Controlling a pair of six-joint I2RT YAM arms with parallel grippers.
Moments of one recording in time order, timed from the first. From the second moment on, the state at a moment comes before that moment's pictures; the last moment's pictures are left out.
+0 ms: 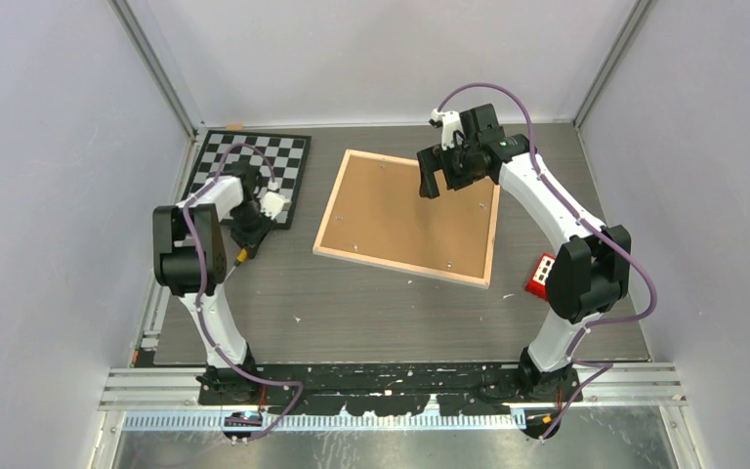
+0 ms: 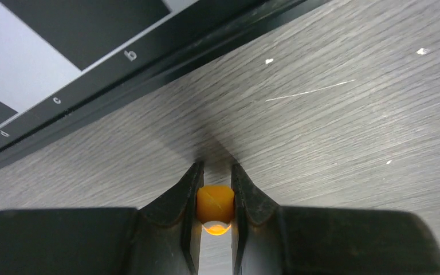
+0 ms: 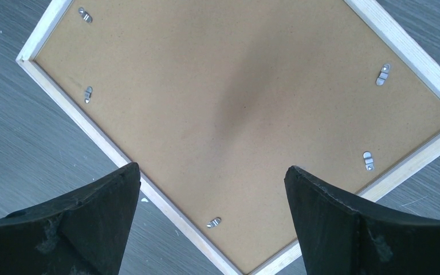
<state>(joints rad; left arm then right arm) 0.02 1.94 1.35 -0.92 0.01 0.67 0.33 1.74 1.60 -0.72 -0.26 -0.07</state>
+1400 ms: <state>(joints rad) -0.10 1.71 1.51 -0.85 0.29 0.74 0.13 1.78 1.66 -0.78 -0.42 0.06</state>
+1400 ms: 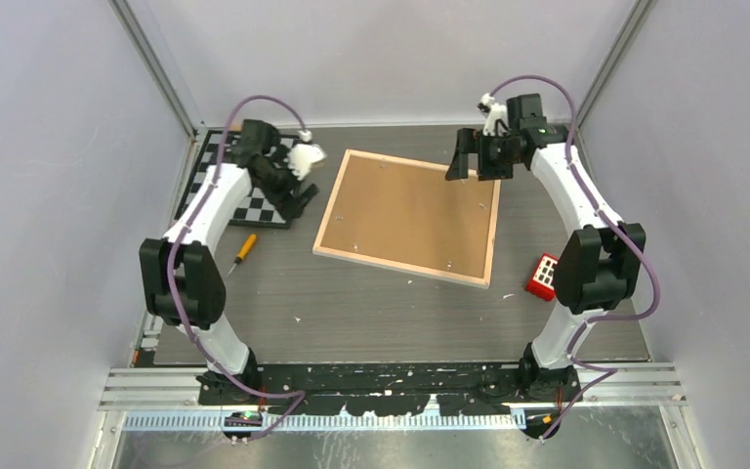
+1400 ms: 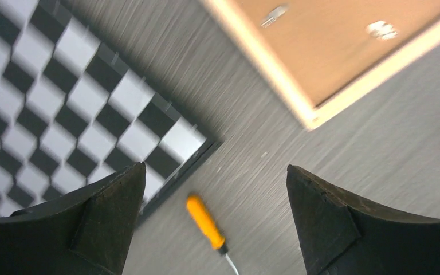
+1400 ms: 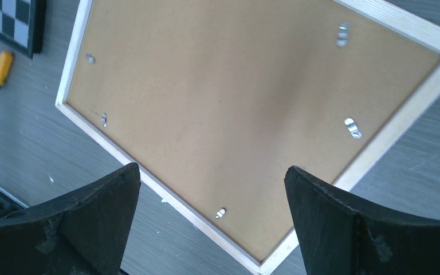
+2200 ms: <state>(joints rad) -0.76 2.00 1.51 -0.73 0.36 0.95 -0.17 1.67 1.31 -0.73 -0.50 0.30</state>
